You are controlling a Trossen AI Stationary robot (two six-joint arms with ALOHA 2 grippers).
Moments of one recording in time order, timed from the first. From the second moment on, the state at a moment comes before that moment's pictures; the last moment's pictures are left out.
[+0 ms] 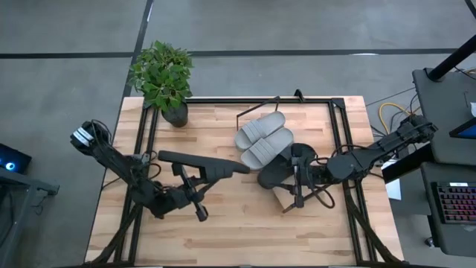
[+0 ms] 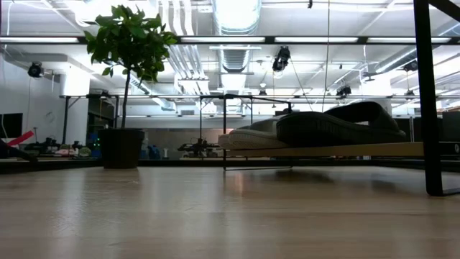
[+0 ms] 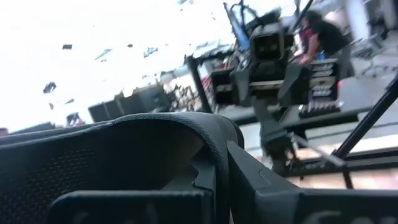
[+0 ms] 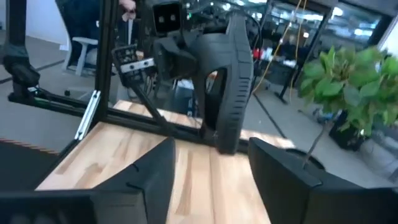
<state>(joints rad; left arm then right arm) -0.70 1.39 0.79 1.09 -1.08 0.73 0.46 1.14 0.86 0.21 0.45 -0.21</state>
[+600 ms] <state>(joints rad) -0.57 1.51 0.87 1.18 -0.80 0.74 0.42 1.14 0.86 0.24 0.45 -0.24</state>
